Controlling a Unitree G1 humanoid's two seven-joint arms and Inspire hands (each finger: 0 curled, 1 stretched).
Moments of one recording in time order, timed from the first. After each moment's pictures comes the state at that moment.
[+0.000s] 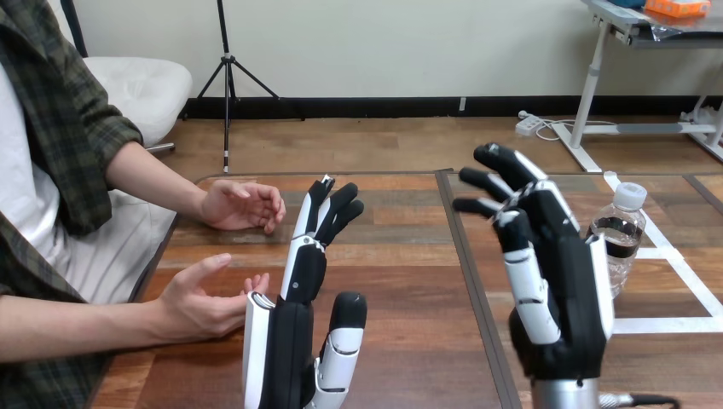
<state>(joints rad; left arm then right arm) 0.15 -0.05 -0.25 0.44 0.55 -1.18 0.58 0.06 0.06 0.05 0.32 0.10 -0.94 0.12</state>
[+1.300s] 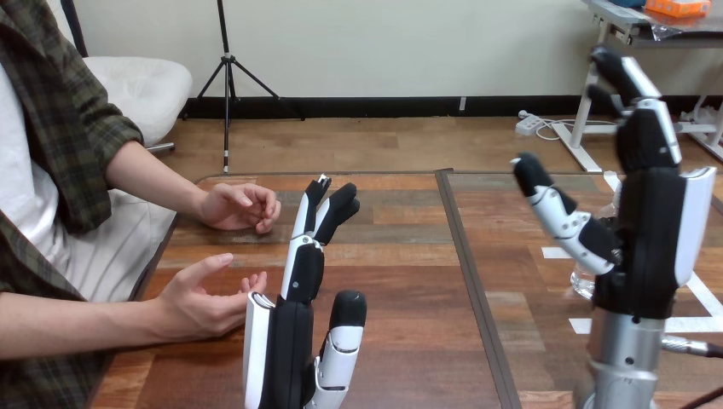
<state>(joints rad) 0.15 -0.05 -0.26 0.44 0.54 -1.17 0.57 -0.18 -0.04 -0.23 0.44 -0.39 -1.07 -0.35</state>
